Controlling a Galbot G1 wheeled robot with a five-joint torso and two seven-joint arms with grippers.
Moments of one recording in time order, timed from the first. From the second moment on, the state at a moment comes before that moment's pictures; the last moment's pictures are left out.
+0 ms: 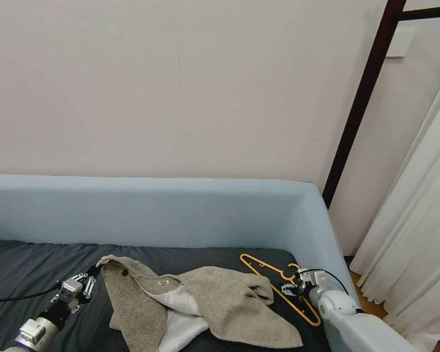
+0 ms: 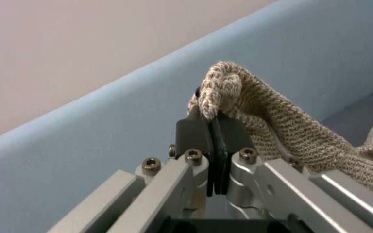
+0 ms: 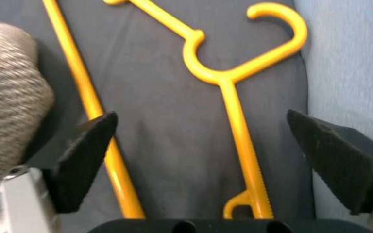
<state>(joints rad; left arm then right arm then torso) 1.38 -0.72 -0.48 -1.49 -0.39 -0.56 0.09 -0.60 1.05 -0.19 0.90 0.78 -0.29 -0.04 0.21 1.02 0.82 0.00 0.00</state>
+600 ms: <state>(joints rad) 1.40 -0.72 -0.49 -1.52 -0.38 -0.56 0.09 -0.57 1.11 -0.18 0.76 0.74 -0.28 -0.09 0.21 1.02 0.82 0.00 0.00</state>
